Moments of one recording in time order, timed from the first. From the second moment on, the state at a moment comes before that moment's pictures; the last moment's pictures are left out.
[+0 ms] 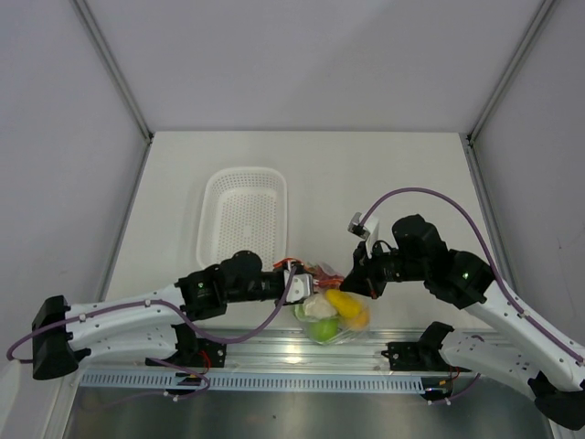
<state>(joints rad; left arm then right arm) -1.17 0.92 0.62 0.00 0.19 0.37 0.83 0.83 0.97 -0.74 -0.48 0.18</state>
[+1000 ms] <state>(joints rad) -1.15 1.02 0.88 -0.34 0.18 0.32 0.82 0.94 1.06 -0.77 -0.52 0.12</state>
